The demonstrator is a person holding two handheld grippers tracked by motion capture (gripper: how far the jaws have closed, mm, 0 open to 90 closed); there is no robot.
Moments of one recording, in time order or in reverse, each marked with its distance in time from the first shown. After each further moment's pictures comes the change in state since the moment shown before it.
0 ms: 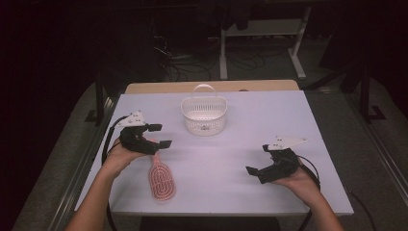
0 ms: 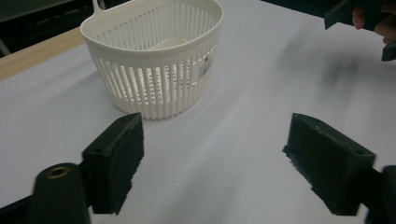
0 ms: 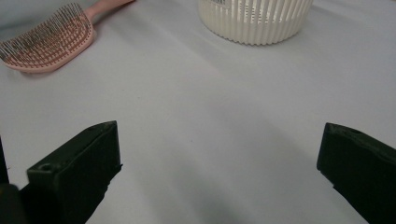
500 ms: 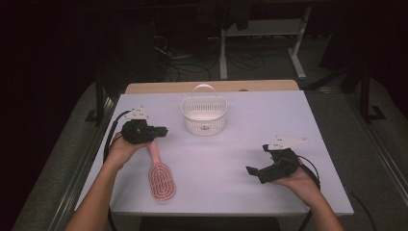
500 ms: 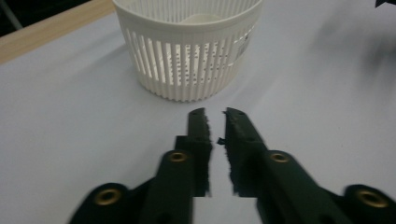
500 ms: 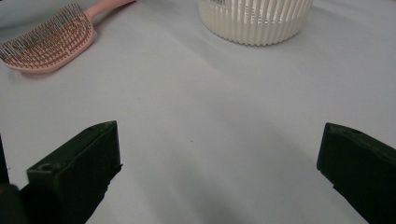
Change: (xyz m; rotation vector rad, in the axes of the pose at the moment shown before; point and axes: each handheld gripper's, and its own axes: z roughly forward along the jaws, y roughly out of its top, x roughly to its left) left arm 0.027 -0.001 0.013 0.104 0.040 -0.034; right arm 0.000 0.000 0.000 -0.002 0.002 0.001
